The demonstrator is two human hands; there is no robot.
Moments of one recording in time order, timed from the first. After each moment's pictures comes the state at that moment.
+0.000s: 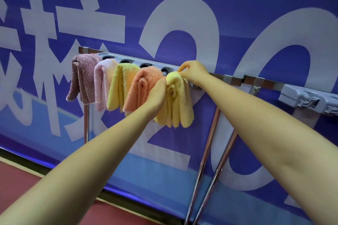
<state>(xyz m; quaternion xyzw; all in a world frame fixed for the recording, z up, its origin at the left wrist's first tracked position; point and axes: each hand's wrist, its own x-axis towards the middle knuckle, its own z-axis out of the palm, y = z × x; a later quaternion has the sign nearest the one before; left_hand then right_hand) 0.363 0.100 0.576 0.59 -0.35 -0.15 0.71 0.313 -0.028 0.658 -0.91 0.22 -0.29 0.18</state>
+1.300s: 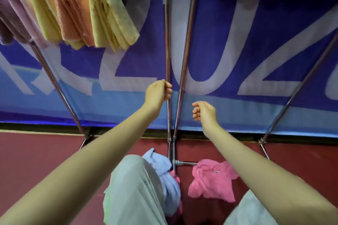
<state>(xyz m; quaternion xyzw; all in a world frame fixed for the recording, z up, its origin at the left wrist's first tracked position) 0.136 0.103 0.403 0.65 -0.23 -0.29 0.66 0.007 0.022 0.334 -0.50 0.44 -0.39 0.64</state>
